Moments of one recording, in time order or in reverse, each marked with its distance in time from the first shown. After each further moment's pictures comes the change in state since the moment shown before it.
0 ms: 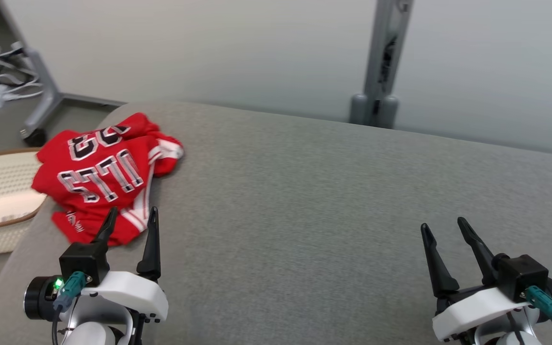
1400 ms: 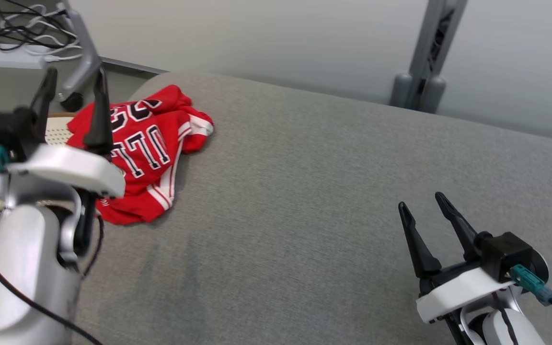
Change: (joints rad) left arm -0.337 0.073 0.045 -0.048 -0.062 -0.004 0.076; right arm -0.063 -0.012 0.082 -0.034 0.015 0.000 0.019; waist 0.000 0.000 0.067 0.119
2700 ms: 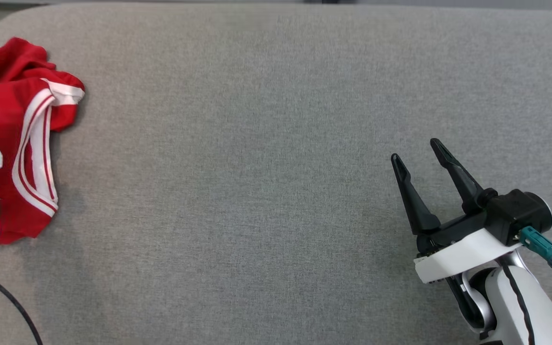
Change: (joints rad) left arm -0.377 0.161 0.162 0.813 -0.216 -0.115 -0.010; right arm -0.159 -0.077 0.095 -0.059 0.048 0.000 -0.015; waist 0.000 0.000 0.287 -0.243
